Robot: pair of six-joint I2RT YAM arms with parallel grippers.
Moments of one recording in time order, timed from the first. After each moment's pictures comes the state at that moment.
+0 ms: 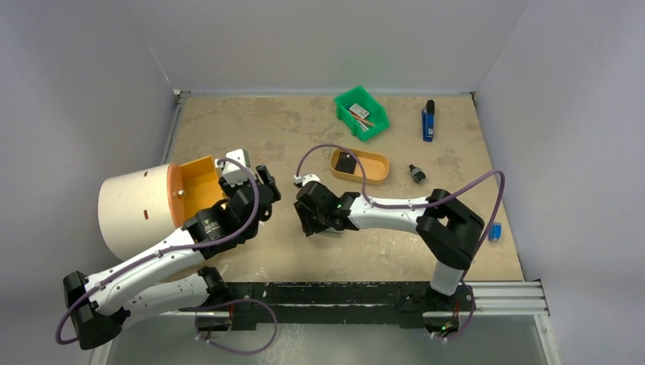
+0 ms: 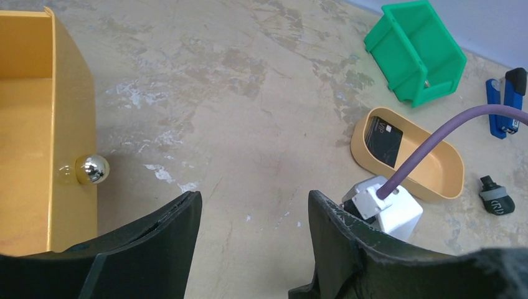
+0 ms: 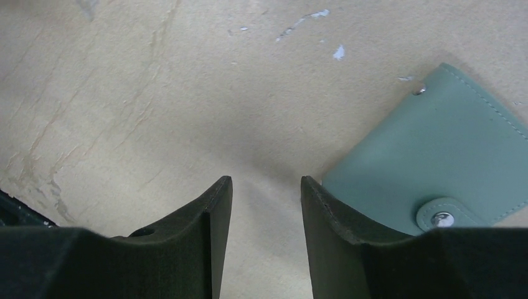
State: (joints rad) left arm -0.93 0.87 0.81 -0.49 -0.92 -0.79; right arm 1.05 1.77 1.09 -0.28 0.14 0.52
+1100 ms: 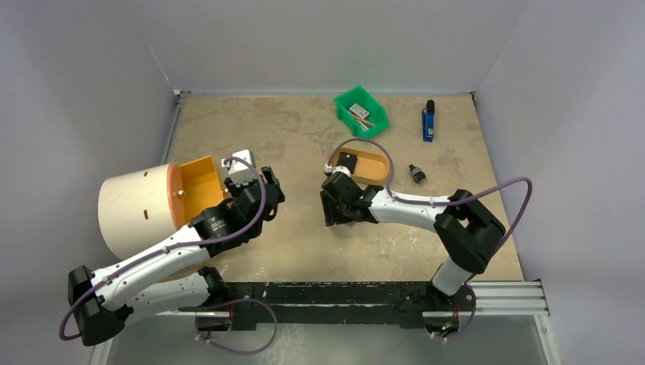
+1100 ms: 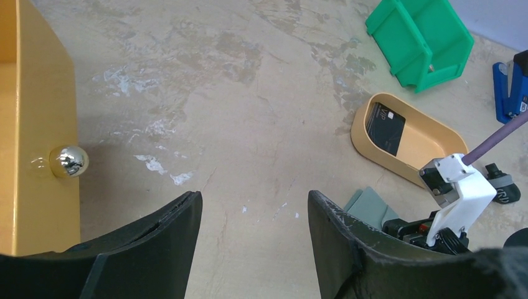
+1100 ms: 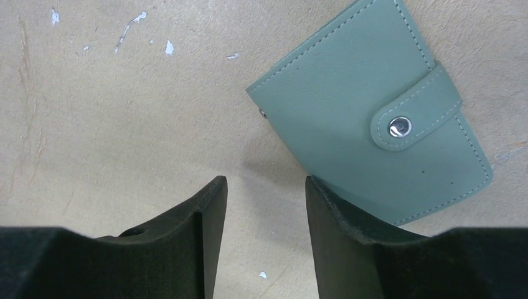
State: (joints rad) left arm -0.93 0.92 0.80 -0.48 -0.89 -0.81; right arm 0.88 1.66 0.96 -0.33 0.17 0.59
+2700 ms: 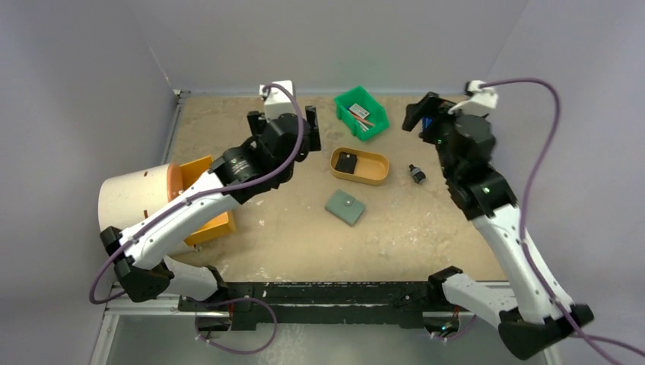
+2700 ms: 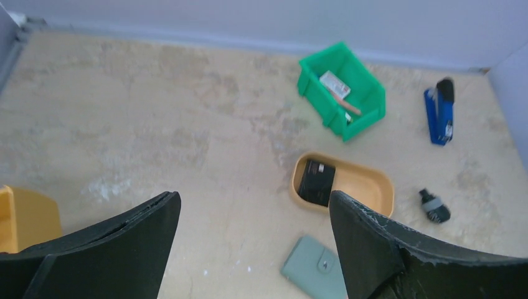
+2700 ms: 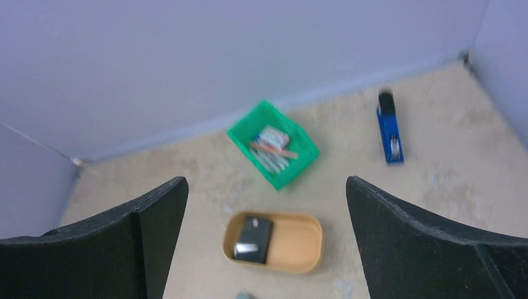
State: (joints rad) left arm -0.92 1.38 1.54 -0.67 -0.83 -0.54; right arm 0.39 1.04 1.21 -0.35 0.43 0.42
